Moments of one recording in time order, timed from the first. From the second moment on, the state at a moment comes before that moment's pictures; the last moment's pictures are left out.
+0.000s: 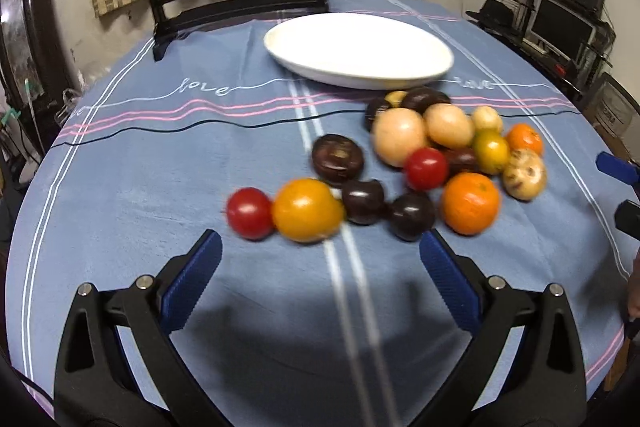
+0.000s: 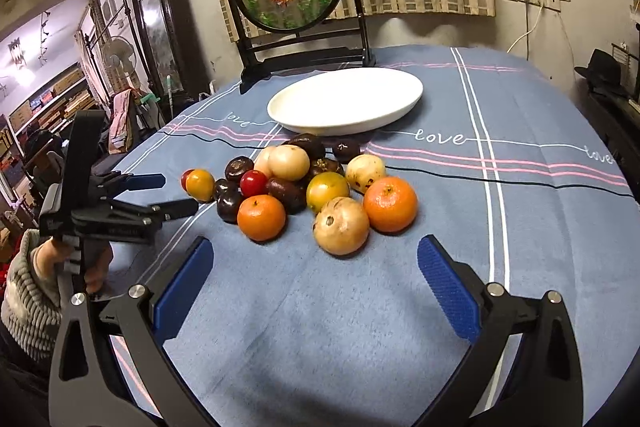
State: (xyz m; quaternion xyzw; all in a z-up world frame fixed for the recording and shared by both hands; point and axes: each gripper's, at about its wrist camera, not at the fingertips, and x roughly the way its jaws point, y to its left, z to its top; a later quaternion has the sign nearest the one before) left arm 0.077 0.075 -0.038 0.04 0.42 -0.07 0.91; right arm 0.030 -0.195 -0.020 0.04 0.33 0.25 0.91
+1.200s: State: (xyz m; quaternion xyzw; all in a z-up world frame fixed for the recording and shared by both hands) left arm 0.124 0.112 -0.060 0.05 0.46 -0.14 0.87; right arm 0.054 -0.217 -0.037 0.12 0.38 0.26 0.88
